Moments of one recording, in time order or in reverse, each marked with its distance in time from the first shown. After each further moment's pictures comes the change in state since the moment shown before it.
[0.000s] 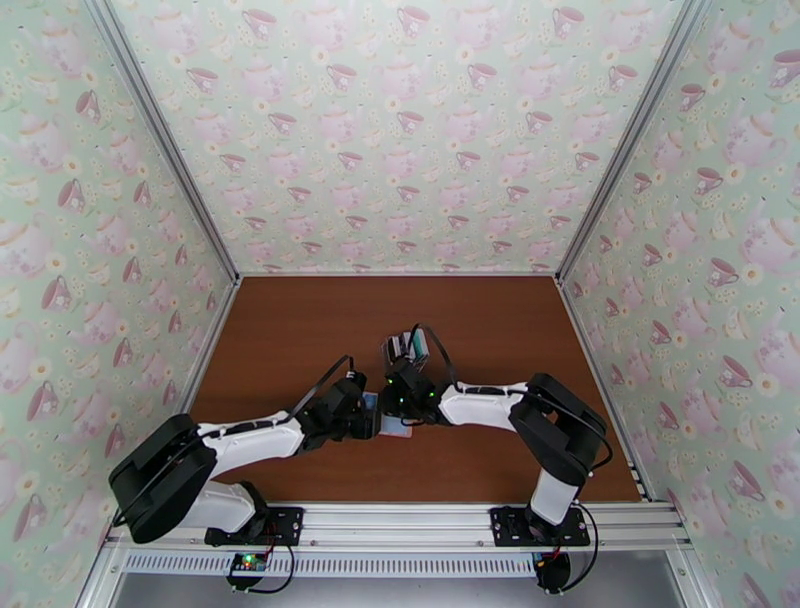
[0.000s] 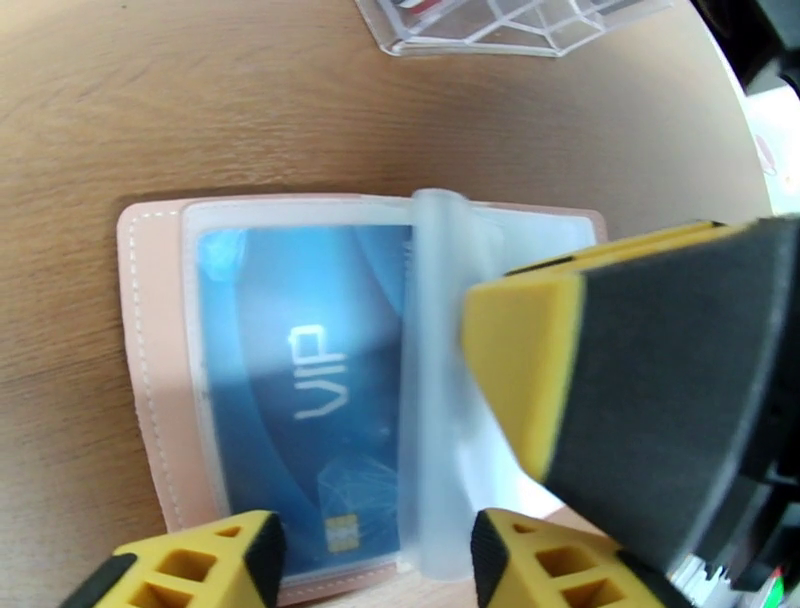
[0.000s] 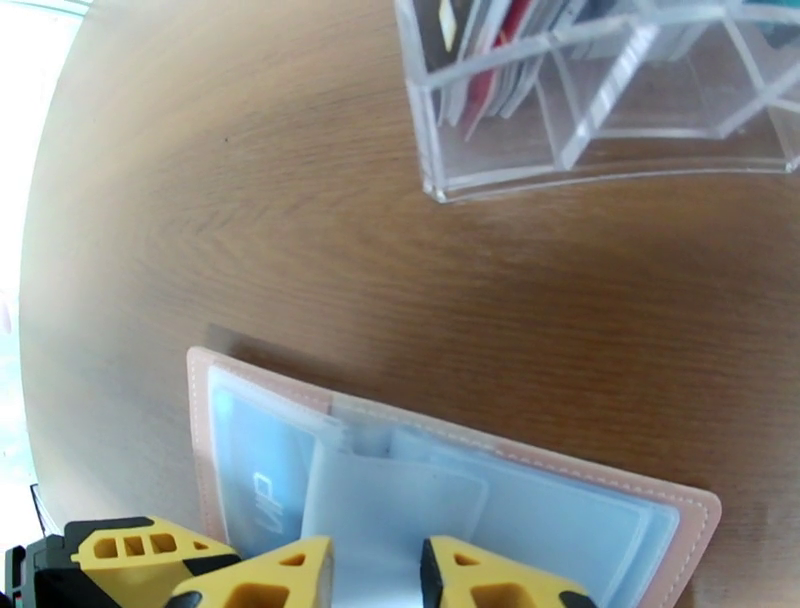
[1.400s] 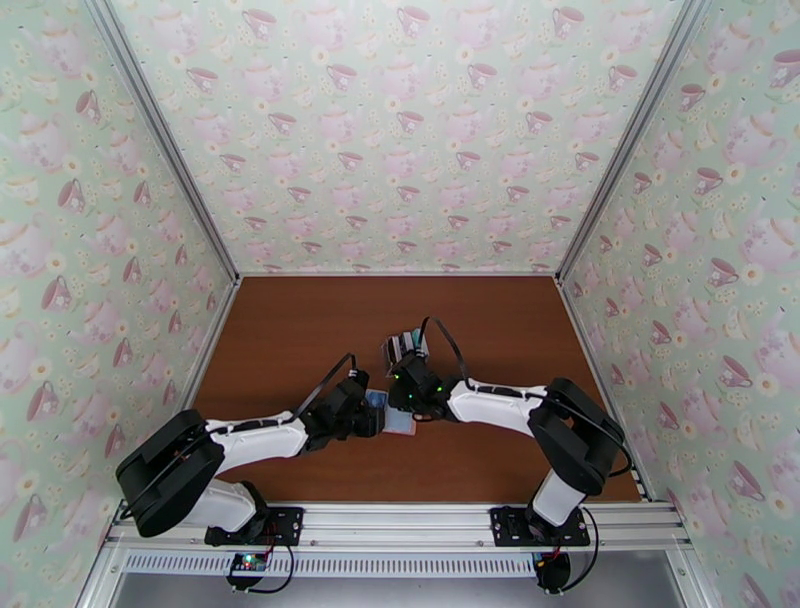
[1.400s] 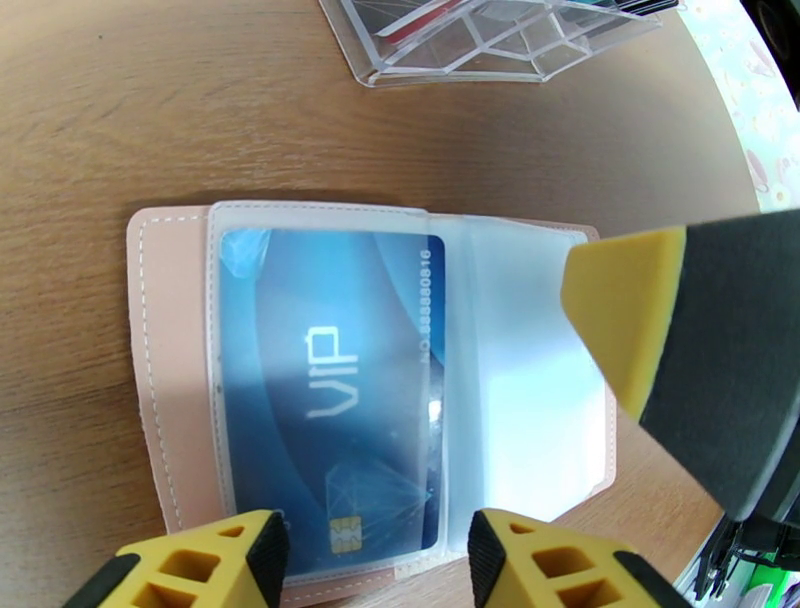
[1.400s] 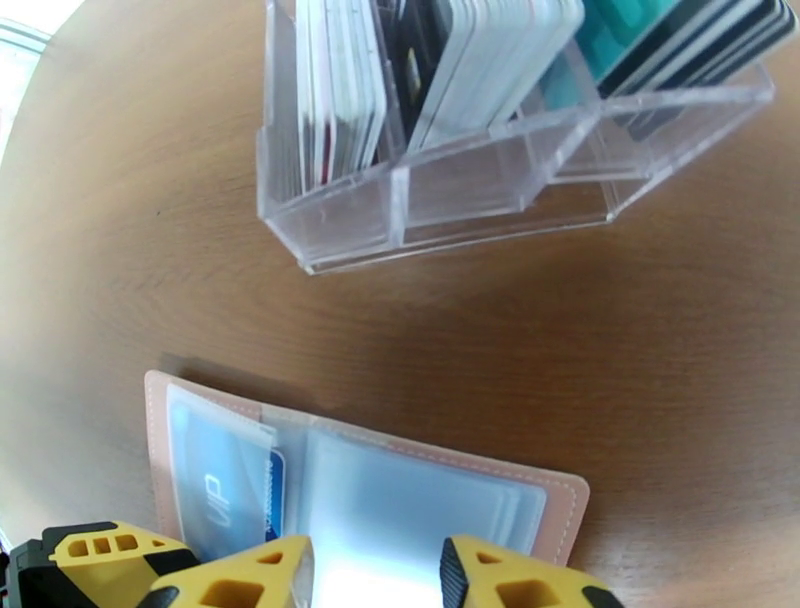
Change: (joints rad) left arm -0.008 0.021 -0.005 0.075 -0.011 -0.026; right arm -0.031 -0.044 0.037 -0.162 0.140 -0.067
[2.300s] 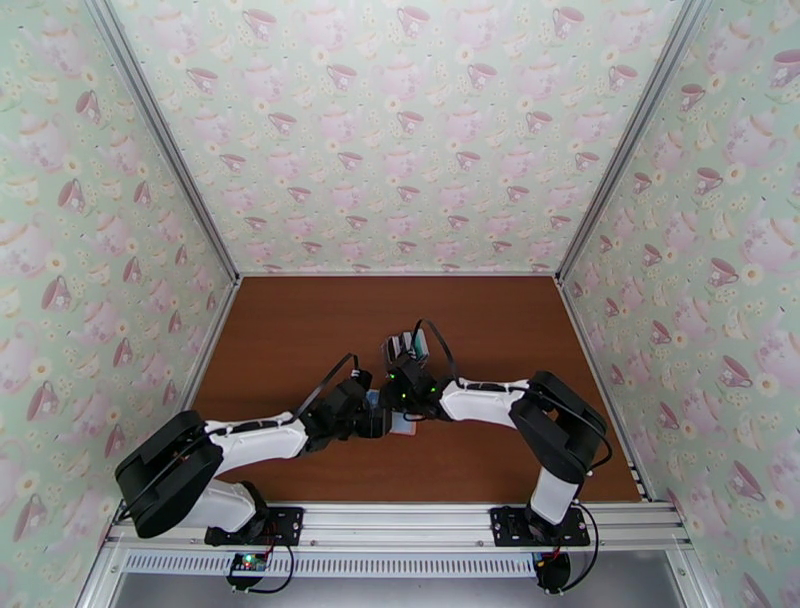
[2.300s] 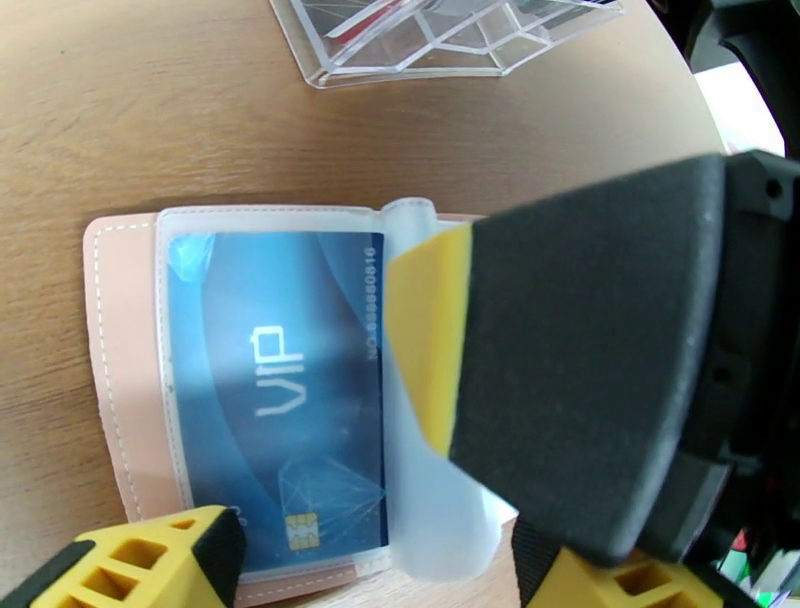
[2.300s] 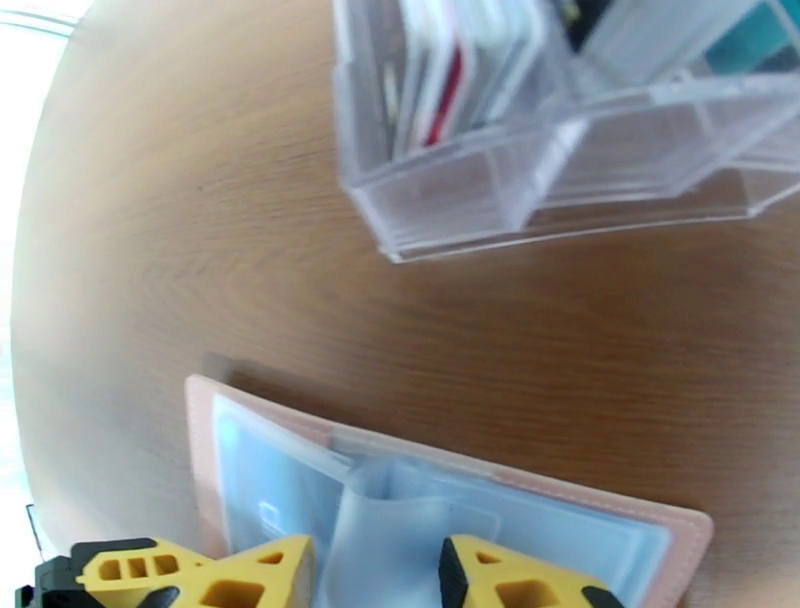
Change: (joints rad) left arm -0.010 0.003 0.007 0.009 0.019 0.001; right arm 0.001 0.075 -0.006 0.167 -0.129 0.061
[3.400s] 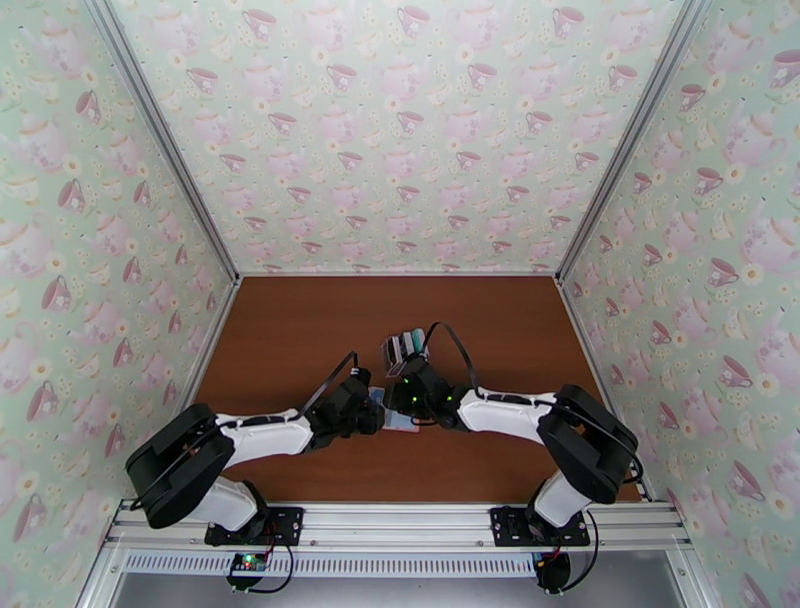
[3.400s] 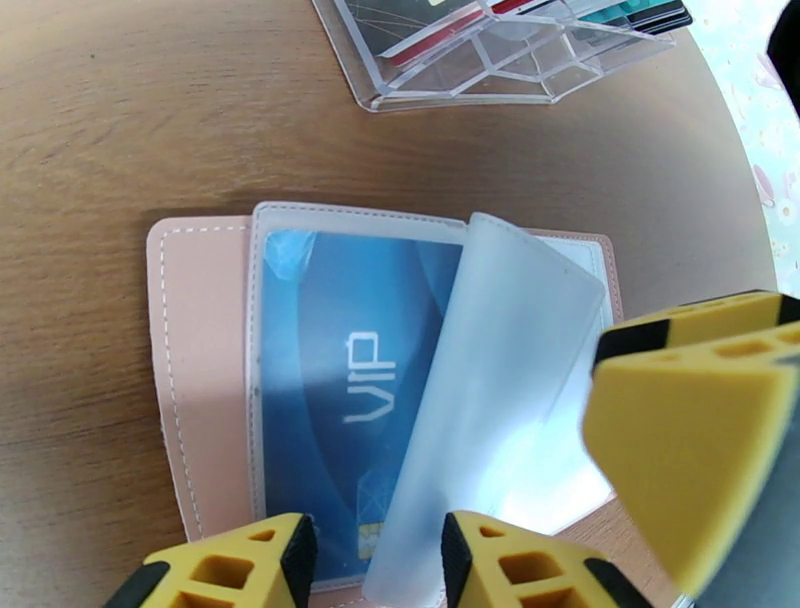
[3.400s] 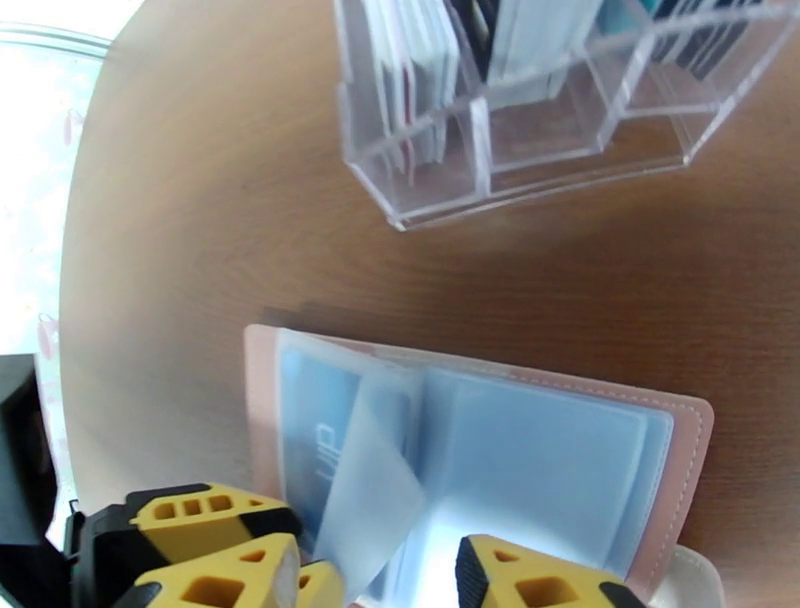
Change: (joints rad) left arm -0.002 0.048 0.011 0.028 -0.047 -0.013; right arm -0.010 -0.127 -0.124 0.050 -0.021 0.047
